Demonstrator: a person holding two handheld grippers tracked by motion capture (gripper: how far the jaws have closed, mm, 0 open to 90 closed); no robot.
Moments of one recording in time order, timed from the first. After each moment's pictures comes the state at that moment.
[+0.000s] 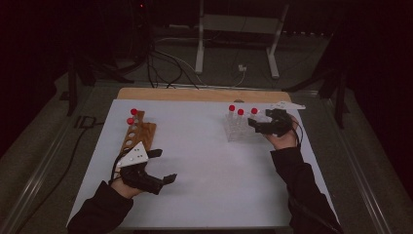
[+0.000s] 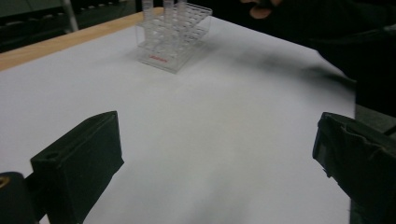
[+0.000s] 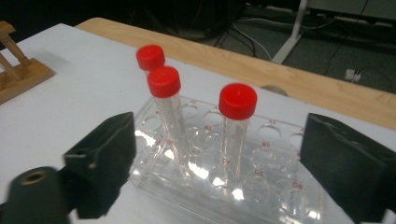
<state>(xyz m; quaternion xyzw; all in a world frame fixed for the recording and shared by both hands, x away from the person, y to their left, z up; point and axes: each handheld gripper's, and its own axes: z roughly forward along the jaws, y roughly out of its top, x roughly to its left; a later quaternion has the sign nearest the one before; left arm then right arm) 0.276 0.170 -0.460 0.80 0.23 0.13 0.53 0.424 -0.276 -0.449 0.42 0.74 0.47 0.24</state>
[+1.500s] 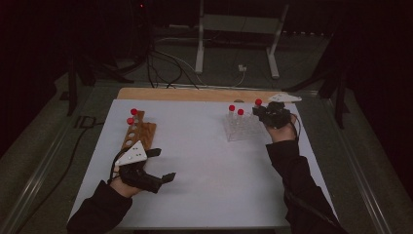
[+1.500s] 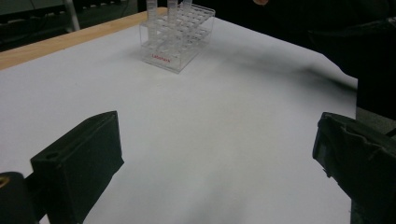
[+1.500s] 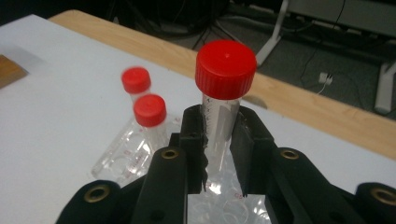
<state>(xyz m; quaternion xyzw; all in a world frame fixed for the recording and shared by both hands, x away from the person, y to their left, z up) 0.279 0.173 -0.459 0.80 0.24 0.13 0.53 0.430 -0.265 -0.424 0.42 0.74 0.43 0.29</state>
